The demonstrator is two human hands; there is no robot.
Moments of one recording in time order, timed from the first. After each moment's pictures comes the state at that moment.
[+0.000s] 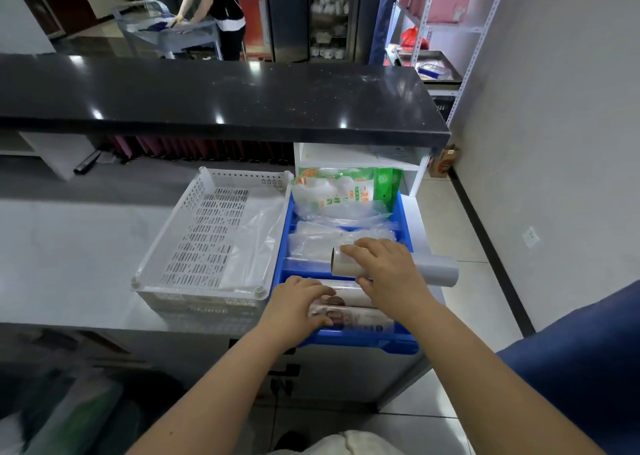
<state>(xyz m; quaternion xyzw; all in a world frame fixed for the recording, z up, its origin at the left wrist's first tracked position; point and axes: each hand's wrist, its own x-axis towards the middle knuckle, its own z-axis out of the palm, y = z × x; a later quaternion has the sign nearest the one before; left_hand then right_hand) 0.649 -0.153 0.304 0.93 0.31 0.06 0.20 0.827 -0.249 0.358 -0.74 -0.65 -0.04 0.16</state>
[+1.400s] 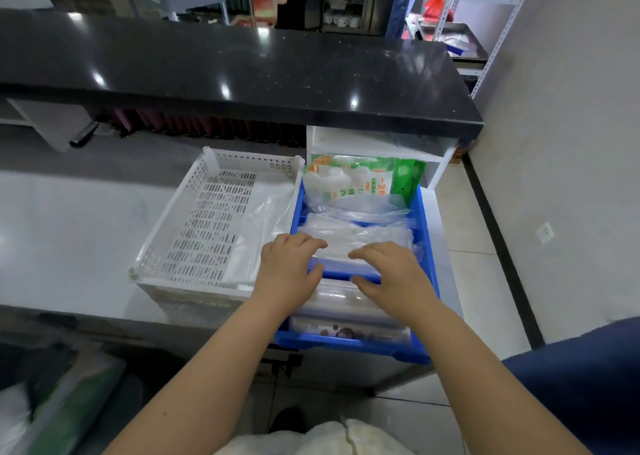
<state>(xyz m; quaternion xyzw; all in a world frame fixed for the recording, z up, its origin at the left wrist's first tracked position) 0.662 -0.108 0.333 0.90 0.38 0.16 0.15 0.832 -0.222 0.346 -0.75 -0.62 0.09 0.21</state>
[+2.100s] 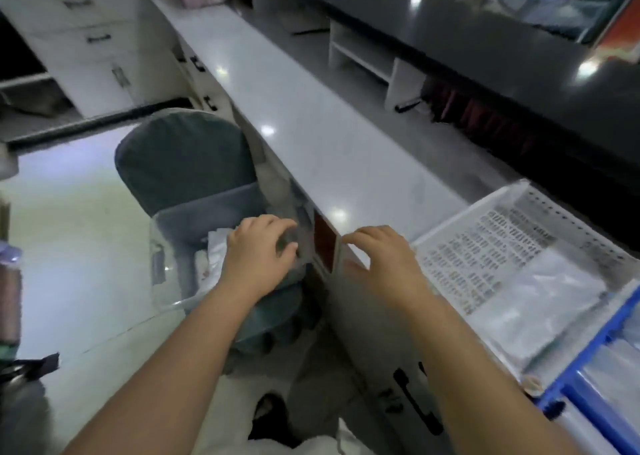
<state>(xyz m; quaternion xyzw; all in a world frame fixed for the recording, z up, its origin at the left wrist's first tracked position) 0.271 -0.123 0.338 0.60 0.77 0.21 0.02 0.485 -0.056 0.360 -0.39 -0.89 0.15 0.18</state>
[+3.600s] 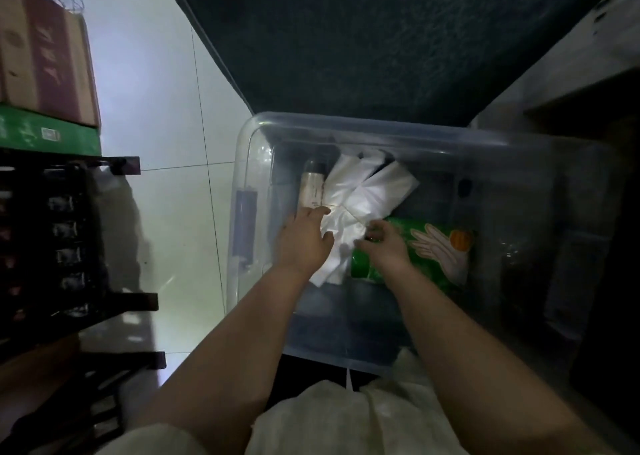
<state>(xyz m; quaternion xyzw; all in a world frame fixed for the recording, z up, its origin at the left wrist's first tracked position) -0.068 -0.027 -0.048 0.24 0.89 0.11 0.38 0.049 0.079 -0.091 -0.59 -0.52 0.61 -0.14</state>
